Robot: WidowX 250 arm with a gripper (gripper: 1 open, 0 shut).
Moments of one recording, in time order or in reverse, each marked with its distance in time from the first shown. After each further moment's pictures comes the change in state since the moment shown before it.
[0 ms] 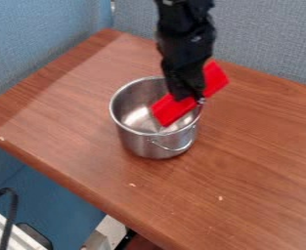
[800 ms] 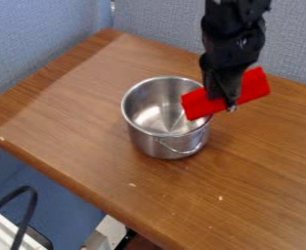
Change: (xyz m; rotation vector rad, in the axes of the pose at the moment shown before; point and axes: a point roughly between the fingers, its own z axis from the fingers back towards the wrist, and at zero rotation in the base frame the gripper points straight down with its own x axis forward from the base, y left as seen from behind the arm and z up) arm 0.020 -0.026 0.007 0.061 -0.015 -0.249
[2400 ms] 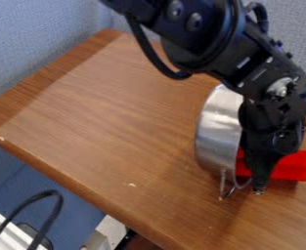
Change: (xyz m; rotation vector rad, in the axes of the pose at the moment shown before) arm 0.018 -0.079 -0.039 -0.033 -0.091 -0.299
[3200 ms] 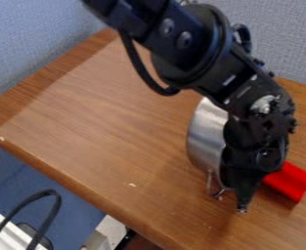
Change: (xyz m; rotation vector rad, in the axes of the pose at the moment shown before) arm -0.014 -0.011 -0.003 -0.045 0.008 0.020
